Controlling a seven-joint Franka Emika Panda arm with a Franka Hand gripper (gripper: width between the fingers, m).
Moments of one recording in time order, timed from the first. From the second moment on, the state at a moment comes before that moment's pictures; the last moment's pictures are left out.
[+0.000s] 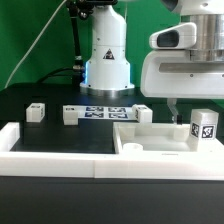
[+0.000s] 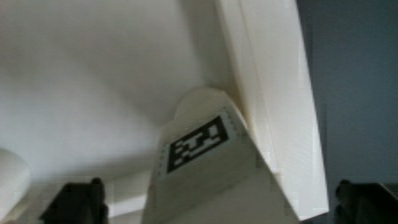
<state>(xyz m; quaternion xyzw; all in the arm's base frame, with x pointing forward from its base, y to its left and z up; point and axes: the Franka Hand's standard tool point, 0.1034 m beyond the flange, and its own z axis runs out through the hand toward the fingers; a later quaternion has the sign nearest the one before) 0.616 0.119 0.070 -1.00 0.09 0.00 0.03</state>
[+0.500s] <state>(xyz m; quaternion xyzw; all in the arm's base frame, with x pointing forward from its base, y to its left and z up) 0.616 0.118 0.070 -1.00 -0.05 -0.01 0.01</state>
